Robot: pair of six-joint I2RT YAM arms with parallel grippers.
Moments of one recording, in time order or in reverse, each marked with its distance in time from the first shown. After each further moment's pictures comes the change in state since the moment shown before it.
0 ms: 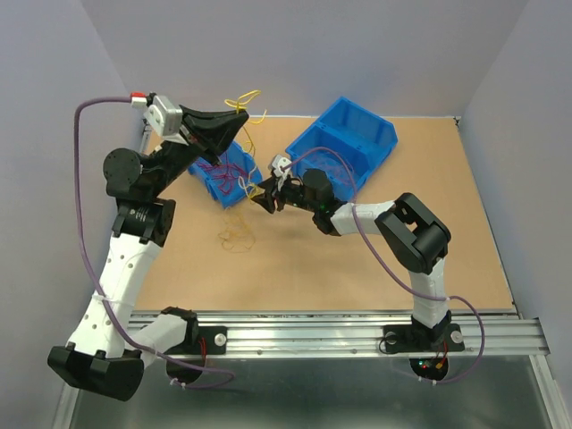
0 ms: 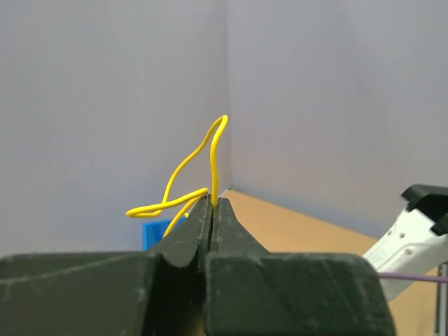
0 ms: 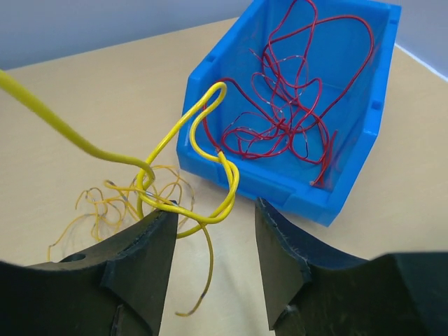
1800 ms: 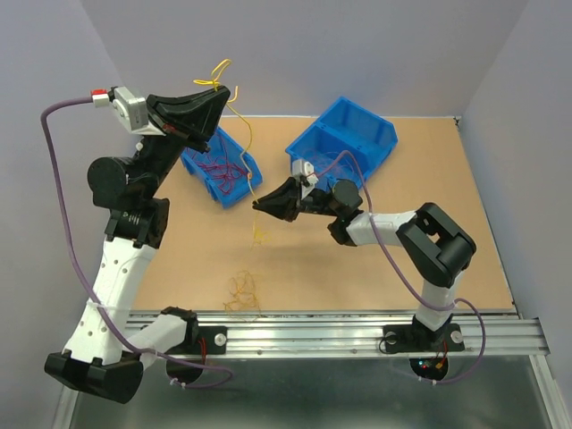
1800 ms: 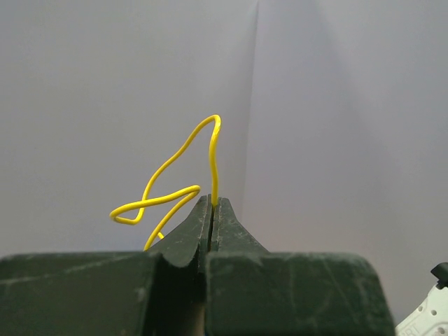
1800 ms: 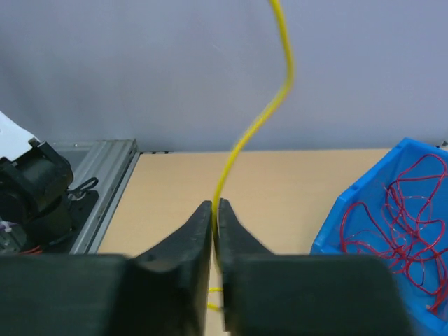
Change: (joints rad) left arm -0.003 -0.001 0.099 0.092 -0.177 -0.146; right arm 0.000 -0.186 -0.203 0.461 -0.336 0.319
